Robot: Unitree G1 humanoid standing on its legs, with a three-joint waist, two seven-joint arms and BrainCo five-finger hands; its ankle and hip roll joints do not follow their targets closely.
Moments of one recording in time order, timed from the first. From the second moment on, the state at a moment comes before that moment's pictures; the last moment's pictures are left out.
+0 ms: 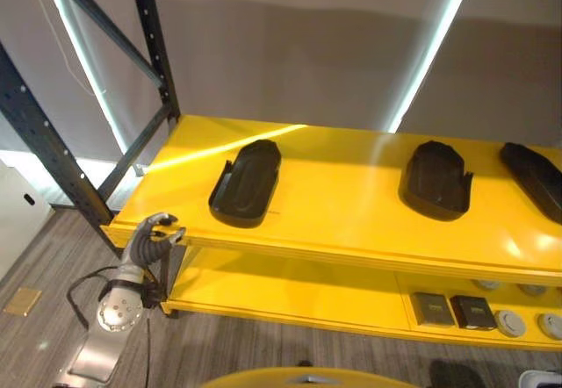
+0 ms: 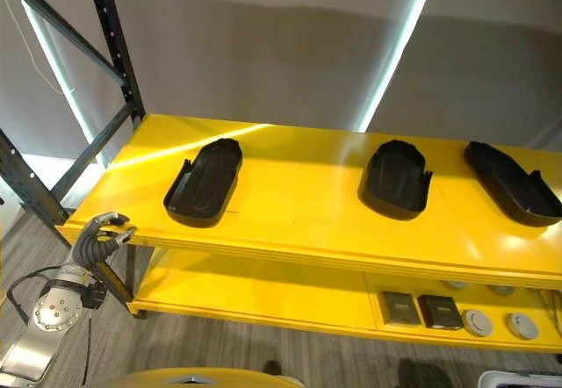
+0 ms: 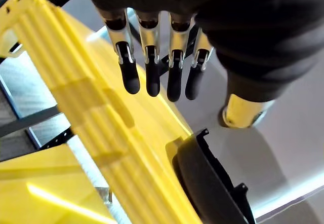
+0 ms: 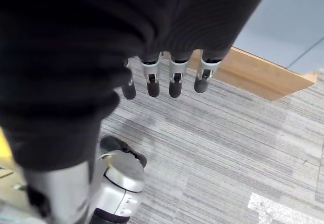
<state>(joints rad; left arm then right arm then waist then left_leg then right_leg) 0.26 0.52 -0.08 -0.13 0.12 0.02 0.14 0.17 -0.26 0.18 1.27 -0.16 0.04 0.01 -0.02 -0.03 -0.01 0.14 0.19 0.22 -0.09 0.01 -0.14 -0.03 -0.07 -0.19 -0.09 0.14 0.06</state>
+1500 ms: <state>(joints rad) -0.02 0.41 -0.24 -0.05 0.08 -0.04 0.20 0.09 -0.30 0.14 1.24 -0.04 0.03 -0.03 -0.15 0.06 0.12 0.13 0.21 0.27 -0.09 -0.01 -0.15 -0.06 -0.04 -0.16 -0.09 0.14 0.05</state>
